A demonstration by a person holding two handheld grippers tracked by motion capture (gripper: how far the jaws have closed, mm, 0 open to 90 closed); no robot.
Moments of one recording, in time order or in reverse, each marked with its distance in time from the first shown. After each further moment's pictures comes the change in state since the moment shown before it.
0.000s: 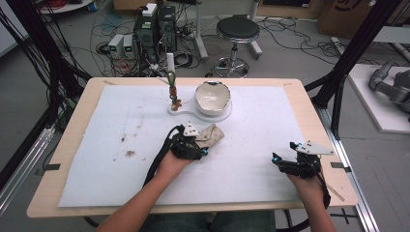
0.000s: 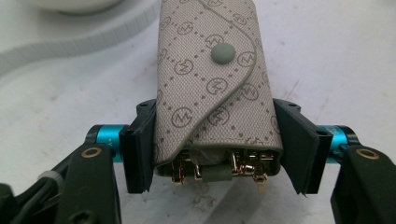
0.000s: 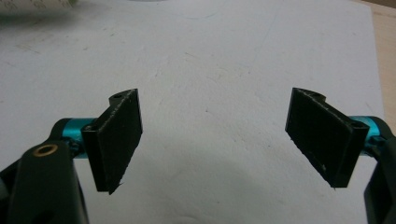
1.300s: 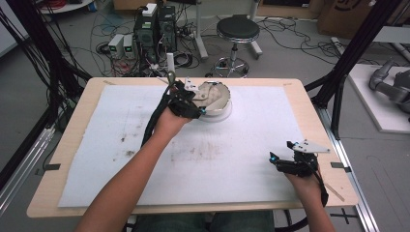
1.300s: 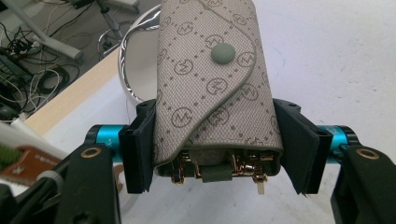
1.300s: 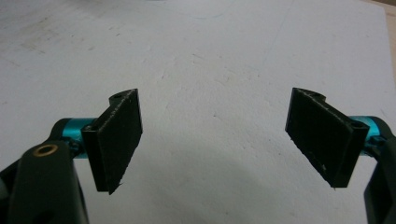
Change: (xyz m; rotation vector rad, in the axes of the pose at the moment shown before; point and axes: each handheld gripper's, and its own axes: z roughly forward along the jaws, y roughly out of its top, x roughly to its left) left arm 0.054 0.108 -0.025 0.007 0.140 0.068; right arm 0.003 0.003 0.006 0.006 0.021 -0.009
